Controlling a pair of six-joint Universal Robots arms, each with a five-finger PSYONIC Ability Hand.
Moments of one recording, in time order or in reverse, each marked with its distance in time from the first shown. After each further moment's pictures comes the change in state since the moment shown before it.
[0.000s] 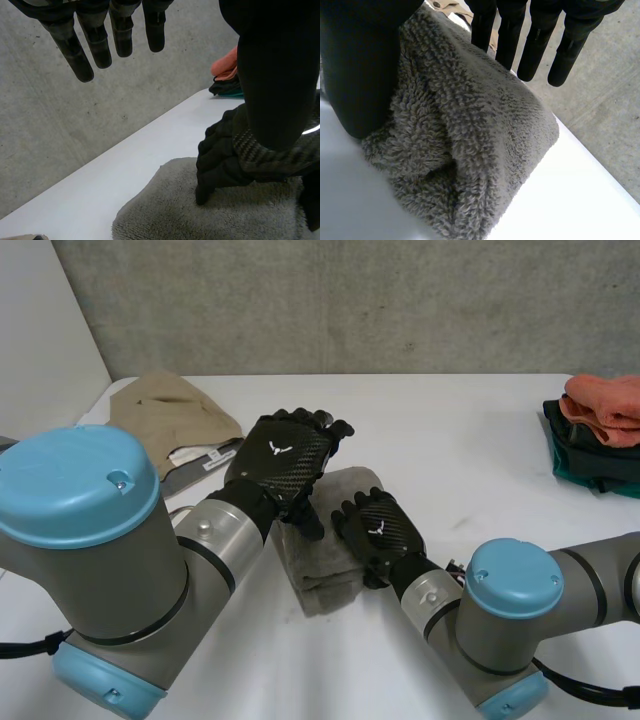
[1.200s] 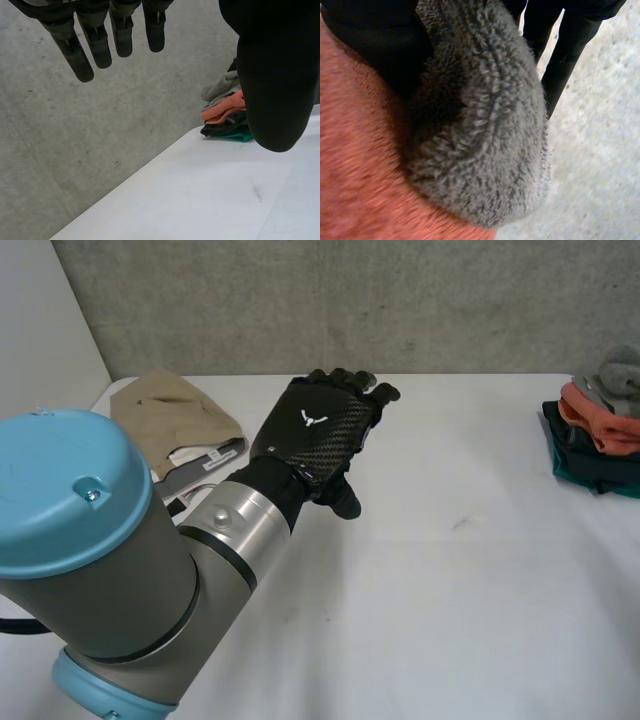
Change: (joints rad) left arm -0.077 0.040 0.058 0.035 0.019 0.006; right arm -0.952 0.420 -0.897 -0.034 -0.408 0.302; left_hand 0.000 0.000 0.000 0.000 0.000; right_hand 0.479 0.623 0.632 0.690 0.634
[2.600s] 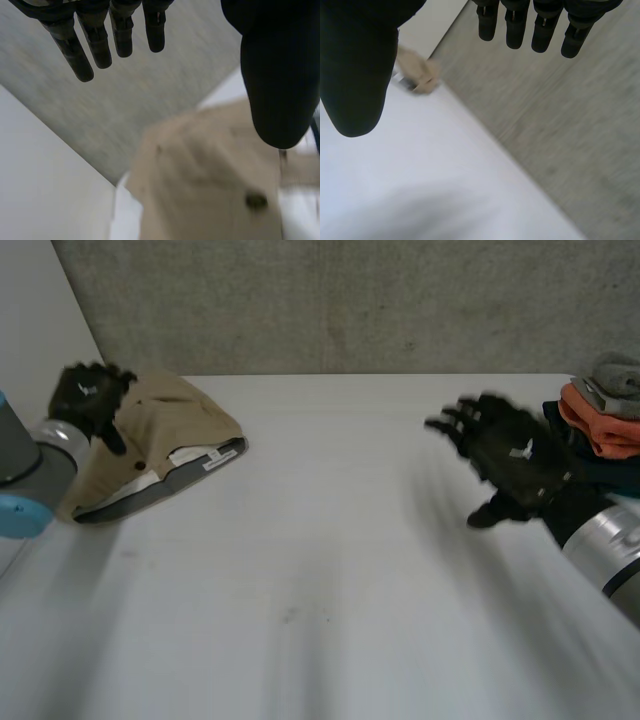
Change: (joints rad) left arm 0.765 -0.472 0.328 0.085 0.208 0.303; right arm 0.463 -1.007 1.169 0.198 -0.032 -0.203; left_hand 0.000 0.000 0.000 -0.005 -0.004; right_hand -0.749 -0.920 -0.933 -0.992 -0.884
